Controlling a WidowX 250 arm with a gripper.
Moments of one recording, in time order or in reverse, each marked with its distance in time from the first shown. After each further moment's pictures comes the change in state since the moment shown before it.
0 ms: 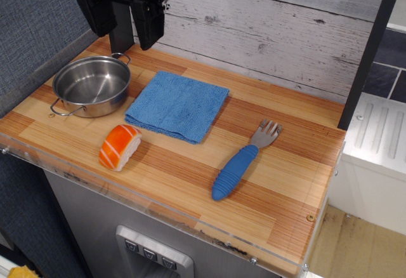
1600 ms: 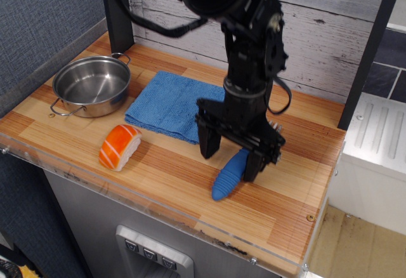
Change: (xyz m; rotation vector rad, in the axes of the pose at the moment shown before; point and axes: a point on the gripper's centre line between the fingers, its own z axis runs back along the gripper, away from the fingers) arm -0.006 -0.114 -0.148 0.053 0.161 -0.115
